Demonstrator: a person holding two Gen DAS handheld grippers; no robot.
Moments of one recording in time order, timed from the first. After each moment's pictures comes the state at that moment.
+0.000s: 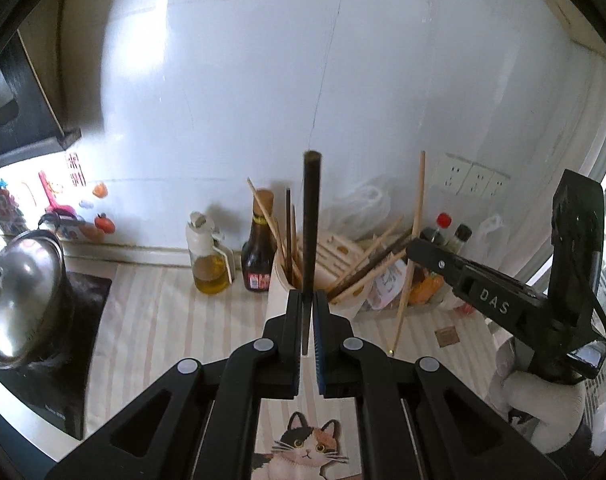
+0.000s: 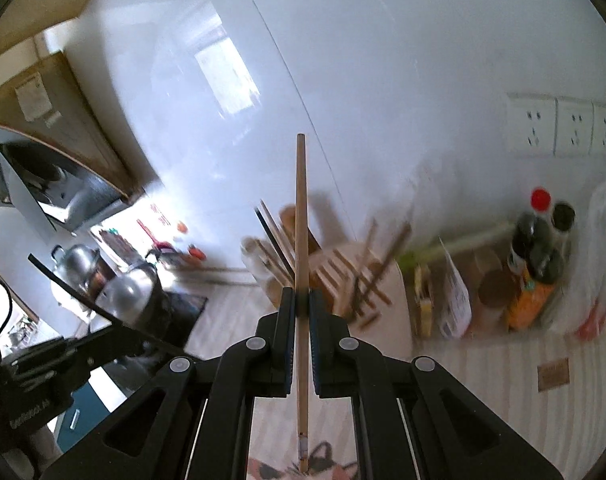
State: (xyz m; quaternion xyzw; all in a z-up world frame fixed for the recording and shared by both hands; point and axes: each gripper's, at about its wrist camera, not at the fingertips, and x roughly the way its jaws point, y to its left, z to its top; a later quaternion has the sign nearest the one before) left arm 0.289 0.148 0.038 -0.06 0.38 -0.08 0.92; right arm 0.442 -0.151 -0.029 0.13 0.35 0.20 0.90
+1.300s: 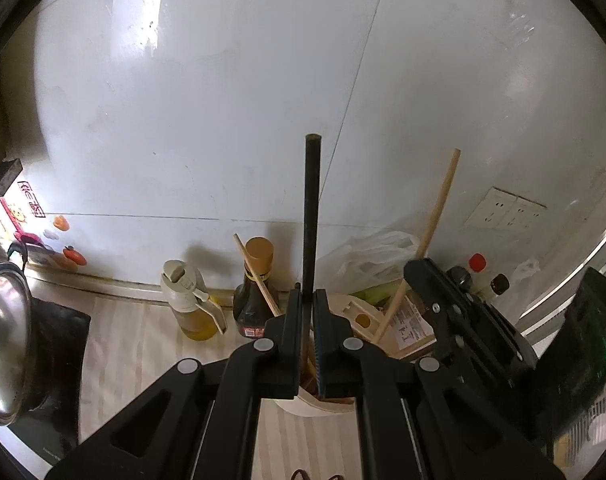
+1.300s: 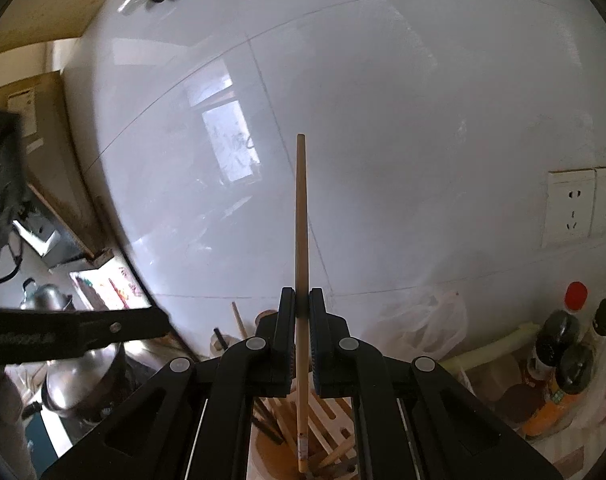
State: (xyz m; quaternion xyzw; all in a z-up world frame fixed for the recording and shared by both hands) left arm 0.422 0.144 0.018 -0.06 0.42 -0.08 0.90; right arm 0.525 -0.123 -0.064 0.10 0.22 0.18 0.95
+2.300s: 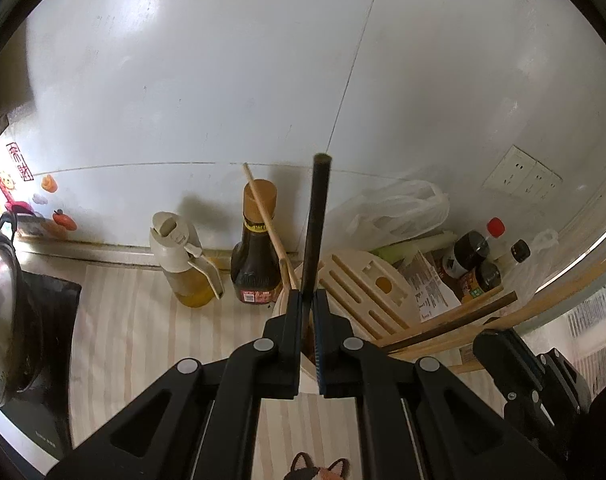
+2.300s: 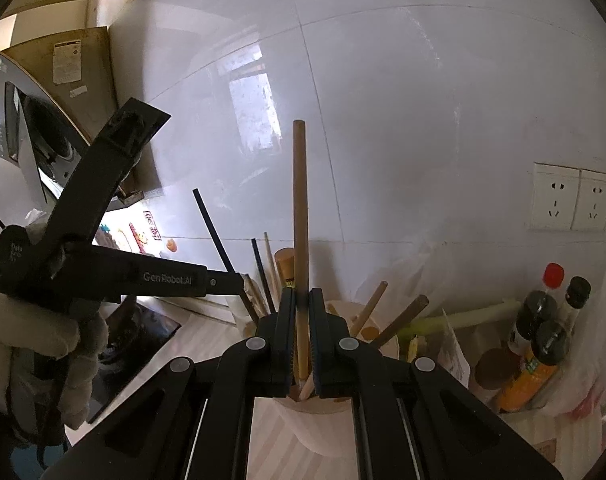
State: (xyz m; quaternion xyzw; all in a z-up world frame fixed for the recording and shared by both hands) left arm 0.424 0.142 -0.024 -0.07 0.47 -0.08 0.88; right arm 0.453 -0.129 -0.074 0.05 0.26 0.21 0.94
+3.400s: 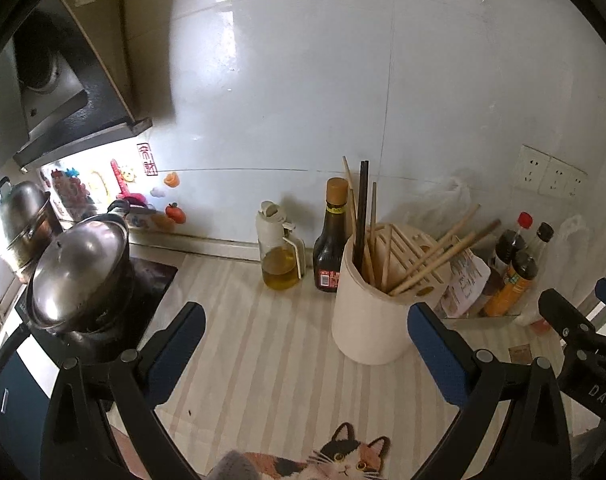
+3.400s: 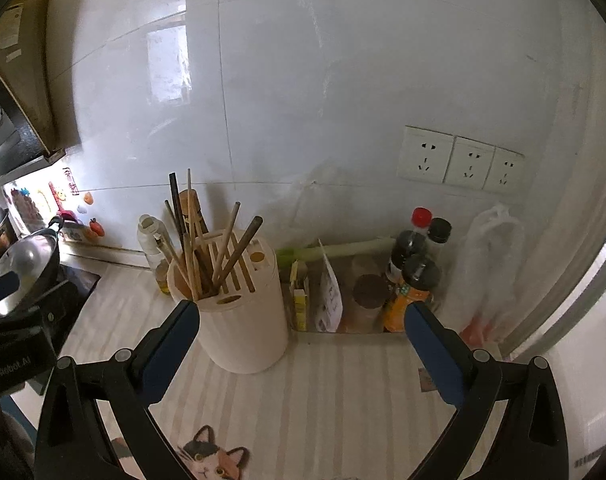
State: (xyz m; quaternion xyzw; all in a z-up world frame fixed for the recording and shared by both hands) left arm 0.265 0.133 -0.004 -0.01 0.36 0.08 0.93; right arm 0.381 -0.178 -0.045 -0.02 0.35 0.03 0.94
